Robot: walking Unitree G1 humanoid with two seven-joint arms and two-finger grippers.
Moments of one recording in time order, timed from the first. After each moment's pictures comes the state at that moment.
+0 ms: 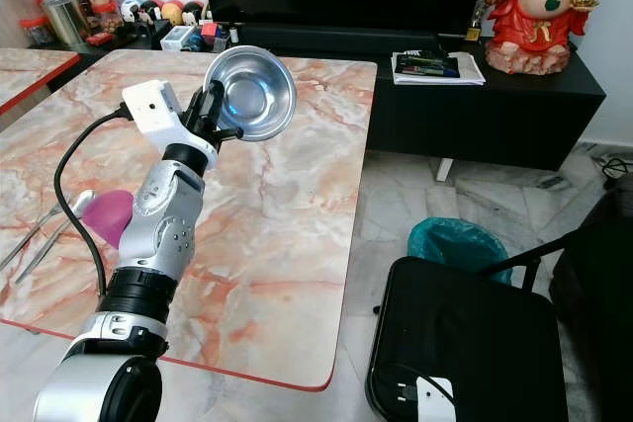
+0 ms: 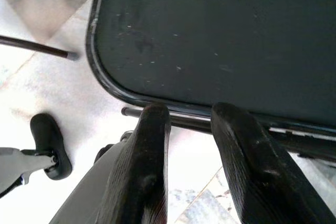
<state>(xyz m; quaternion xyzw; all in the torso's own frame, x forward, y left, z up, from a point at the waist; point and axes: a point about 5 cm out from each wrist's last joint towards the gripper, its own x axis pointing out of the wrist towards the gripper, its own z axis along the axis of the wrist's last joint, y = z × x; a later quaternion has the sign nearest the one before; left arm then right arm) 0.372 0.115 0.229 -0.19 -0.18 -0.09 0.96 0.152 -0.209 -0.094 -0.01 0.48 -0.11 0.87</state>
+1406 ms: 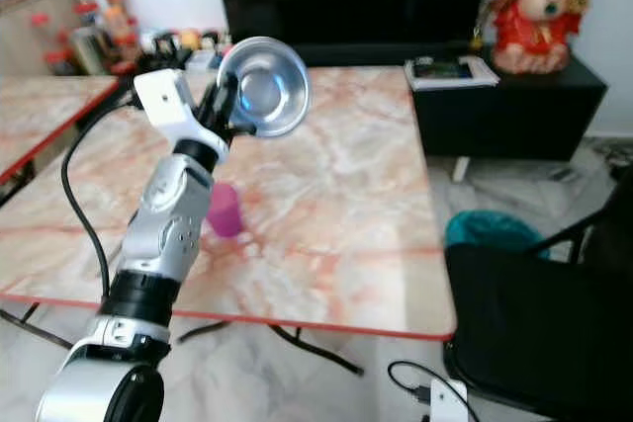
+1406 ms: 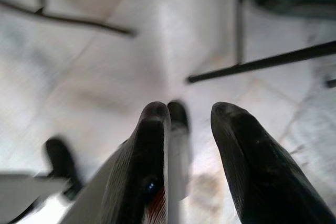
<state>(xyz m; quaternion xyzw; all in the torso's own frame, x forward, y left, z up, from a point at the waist) 0.366 0.115 0.240 -0.18 -0.19 -0.10 0.96 0.149 -0.200 -0.097 0.01 0.49 -0.11 0.87</state>
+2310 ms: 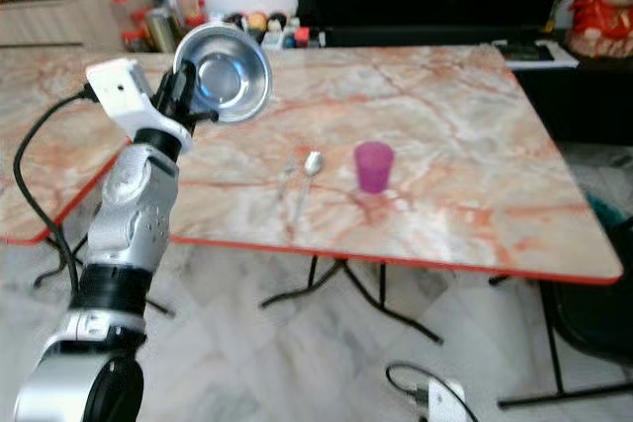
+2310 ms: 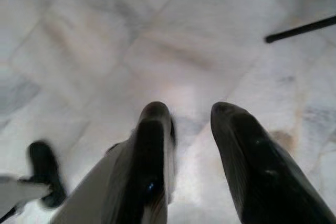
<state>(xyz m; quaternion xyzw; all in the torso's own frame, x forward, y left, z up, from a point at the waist) 0.367 0.153 0.250 -0.15 -0.22 -0.05 0.96 0.150 -0.206 -0.095 0.01 0.48 -0.11 0.87</state>
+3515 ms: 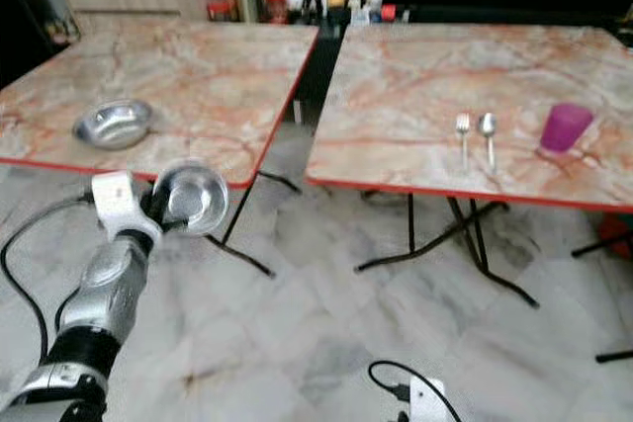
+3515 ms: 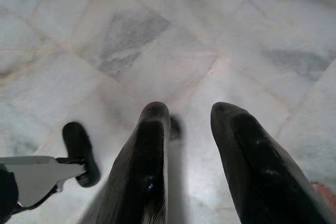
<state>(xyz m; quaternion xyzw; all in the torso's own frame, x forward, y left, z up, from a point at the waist) 0.339 0.199 0.087 -0.08 0.06 0.03 0.99 0.156 -0.198 -0.094 0.01 0.47 -0.09 0.88</state>
